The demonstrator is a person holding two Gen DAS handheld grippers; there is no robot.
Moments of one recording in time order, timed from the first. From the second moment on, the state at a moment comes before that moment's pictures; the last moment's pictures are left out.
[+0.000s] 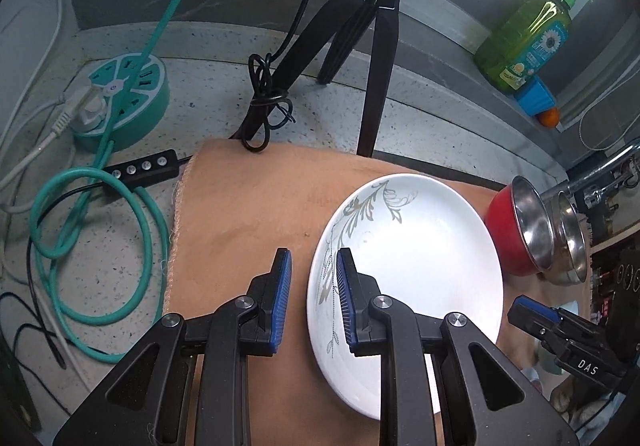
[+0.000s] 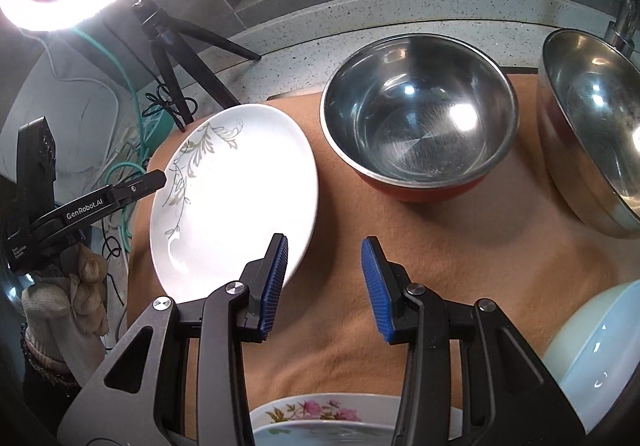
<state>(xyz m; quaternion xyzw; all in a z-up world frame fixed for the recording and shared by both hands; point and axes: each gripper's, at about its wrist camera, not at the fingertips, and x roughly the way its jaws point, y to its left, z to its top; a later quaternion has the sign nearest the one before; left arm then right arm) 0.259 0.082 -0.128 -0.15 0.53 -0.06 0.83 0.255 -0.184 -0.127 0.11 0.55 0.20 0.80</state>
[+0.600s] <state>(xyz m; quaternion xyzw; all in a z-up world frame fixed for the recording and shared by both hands) 0.266 0.081 -0.138 -0.13 0.54 -0.07 0.83 0.264 -0.167 -0.142 0.11 0.58 0.21 0.78</state>
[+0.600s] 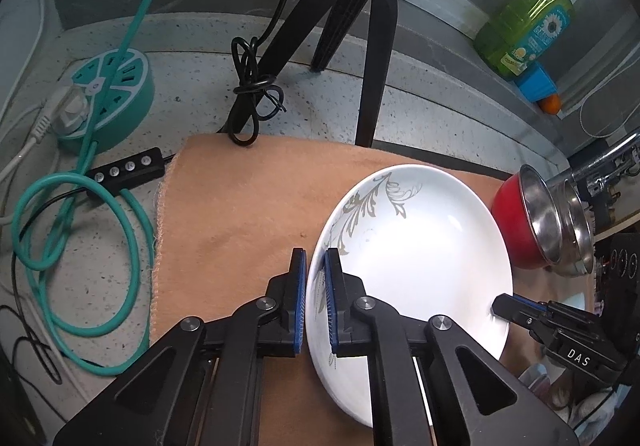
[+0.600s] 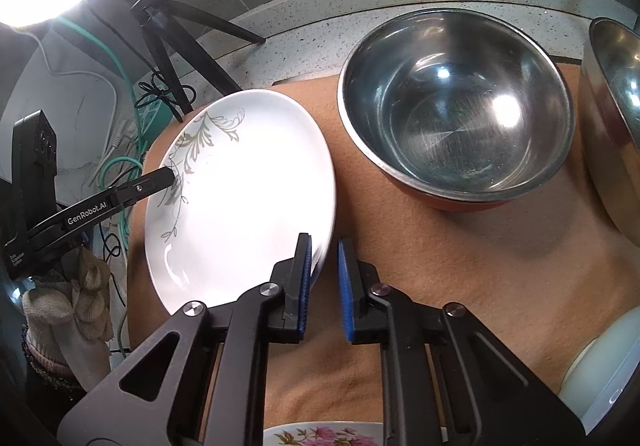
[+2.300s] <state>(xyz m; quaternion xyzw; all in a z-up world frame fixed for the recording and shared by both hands) 0.124 -0.021 -0.077 -0.14 0.52 -0.12 0.83 0.129 -0.284 -0.085 0.11 0.57 0.22 0.79</state>
